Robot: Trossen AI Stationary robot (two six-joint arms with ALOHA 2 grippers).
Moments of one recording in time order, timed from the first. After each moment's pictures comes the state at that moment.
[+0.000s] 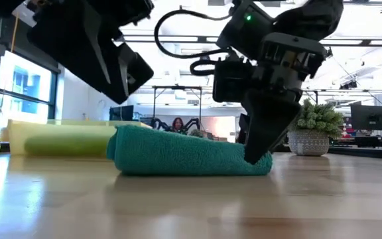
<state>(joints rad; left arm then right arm) -0.25 1.65 0.89 -0.09 0.18 -0.16 0.16 1.89 0.95 -0.02 -0.42 0.44</state>
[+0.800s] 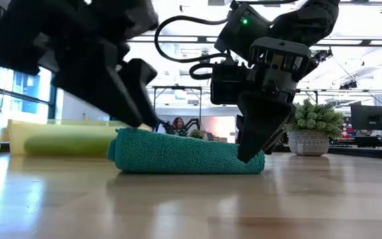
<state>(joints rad) -0.30 1.73 0.90 -0.04 -0.19 -0.12 0.13 1.89 0.95 -0.02 -0.42 0.47</state>
